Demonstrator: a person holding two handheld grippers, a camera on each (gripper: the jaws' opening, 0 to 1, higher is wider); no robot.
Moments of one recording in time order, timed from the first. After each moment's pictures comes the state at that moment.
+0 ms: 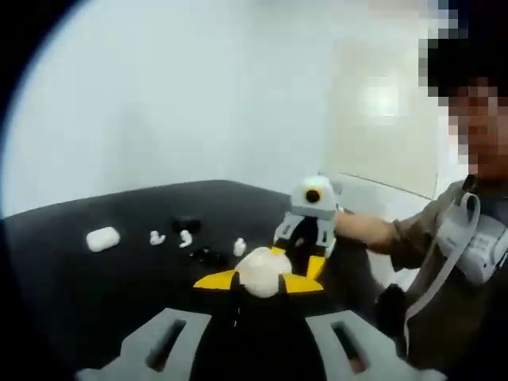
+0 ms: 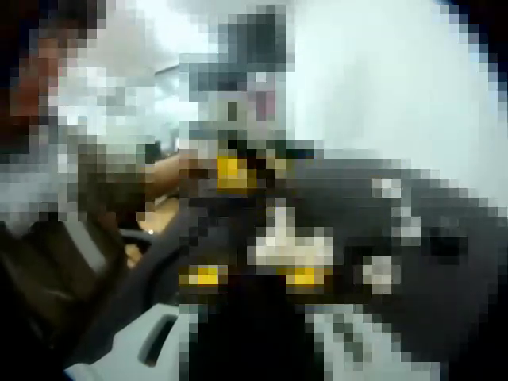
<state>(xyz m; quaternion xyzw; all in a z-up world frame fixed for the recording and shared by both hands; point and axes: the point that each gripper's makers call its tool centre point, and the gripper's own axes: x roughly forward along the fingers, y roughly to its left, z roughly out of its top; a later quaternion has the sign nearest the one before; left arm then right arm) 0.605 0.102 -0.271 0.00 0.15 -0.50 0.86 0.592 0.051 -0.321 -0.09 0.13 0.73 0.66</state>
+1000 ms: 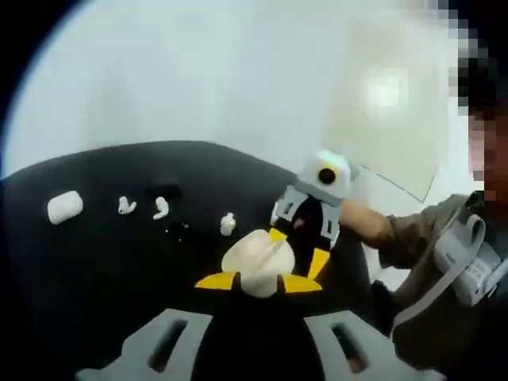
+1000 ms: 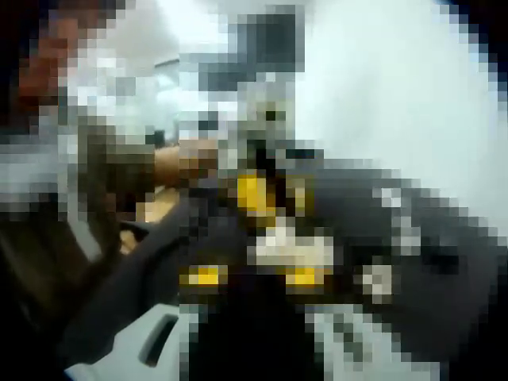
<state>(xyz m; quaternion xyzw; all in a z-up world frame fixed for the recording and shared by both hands) 0.619 0.079 -0.298 -0.04 0.25 -0.51 0.82 0.592 0.048 -0.321 -0.13 0.10 0.73 0.66</state>
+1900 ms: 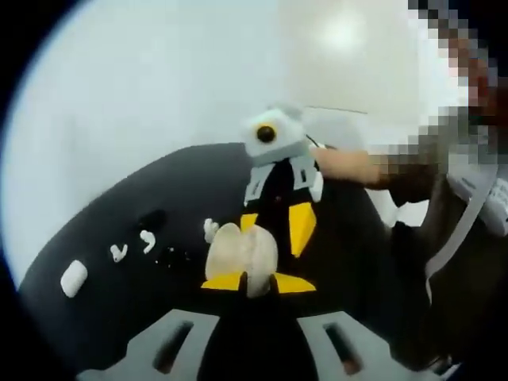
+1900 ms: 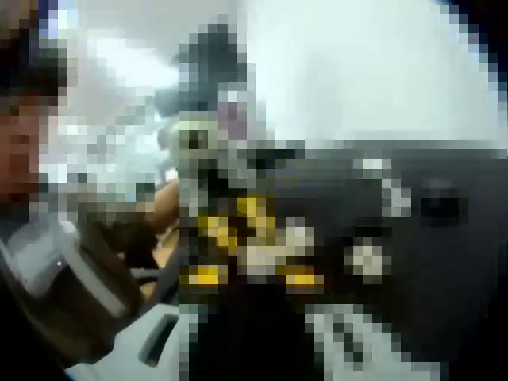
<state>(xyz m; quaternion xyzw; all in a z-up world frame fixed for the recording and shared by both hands) 0.605 0.060 -0.305 0.18 0.19 -0.54 0.80 0.605 0.047 -0.310 0.02 0.21 0.71 0.67</state>
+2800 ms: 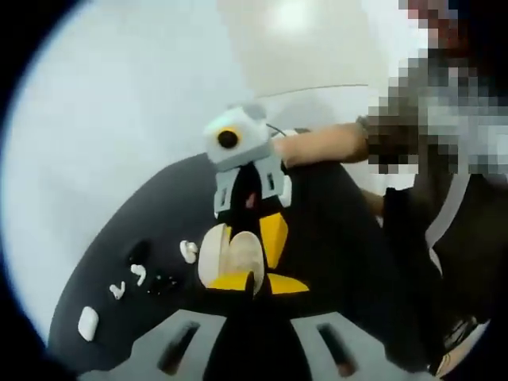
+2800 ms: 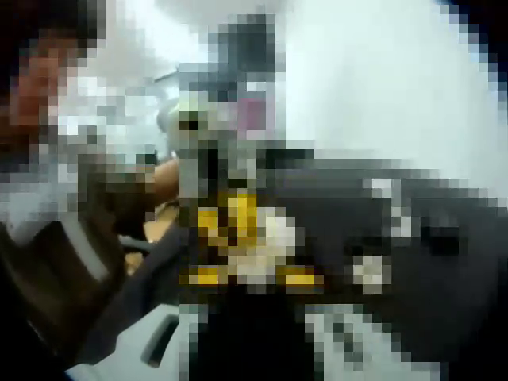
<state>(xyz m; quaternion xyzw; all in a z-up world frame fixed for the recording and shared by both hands) 0.588 0.049 -0.303 0.26 0.13 -0.57 0.77 0.598 0.045 -0.316 -0.07 0.13 0.73 0.67</state>
